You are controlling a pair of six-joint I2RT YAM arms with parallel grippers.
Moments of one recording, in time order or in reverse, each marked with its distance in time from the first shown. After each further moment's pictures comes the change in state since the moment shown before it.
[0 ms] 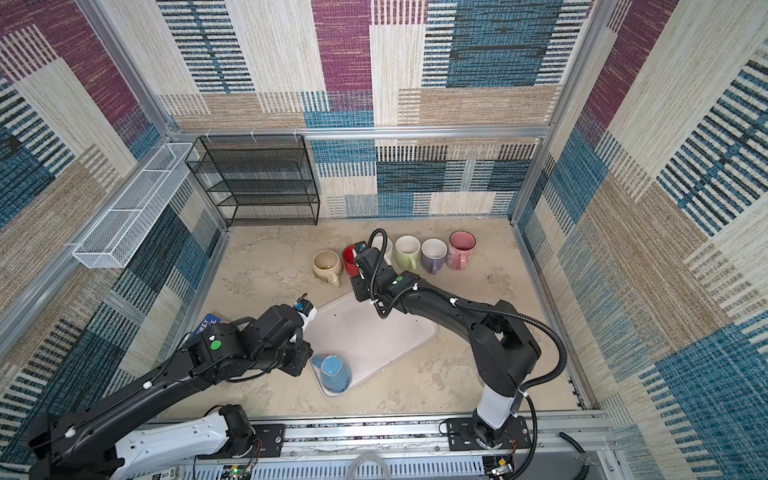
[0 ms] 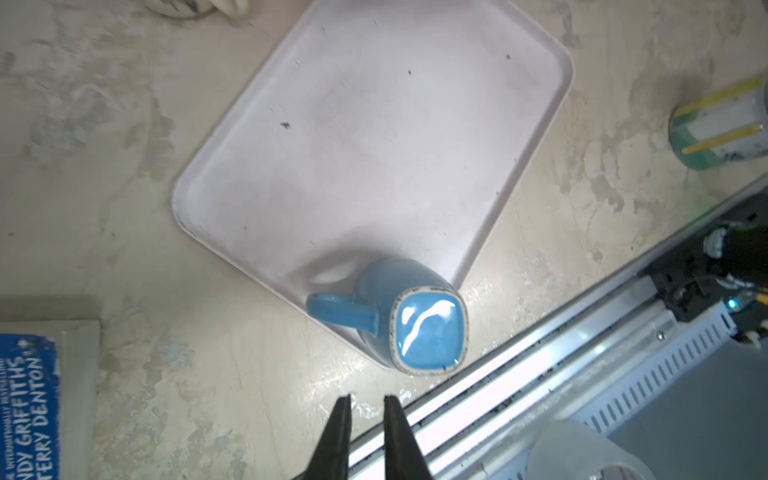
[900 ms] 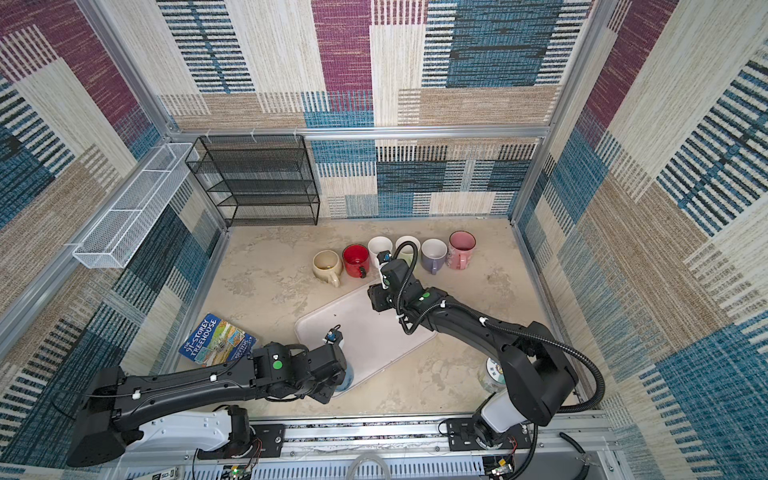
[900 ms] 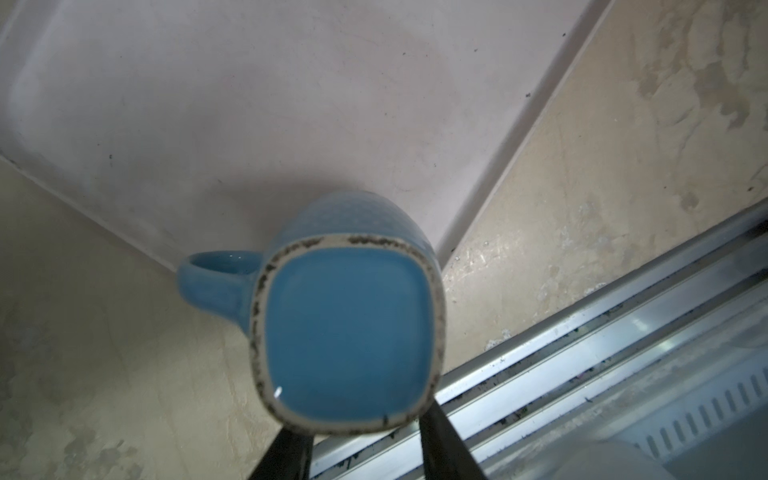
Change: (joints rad) left arm -0.249 0.220 -0.151 0.211 -0.077 -0.232; right arm -0.071 -0.211 -0.275 0.108 -0.091 0.066
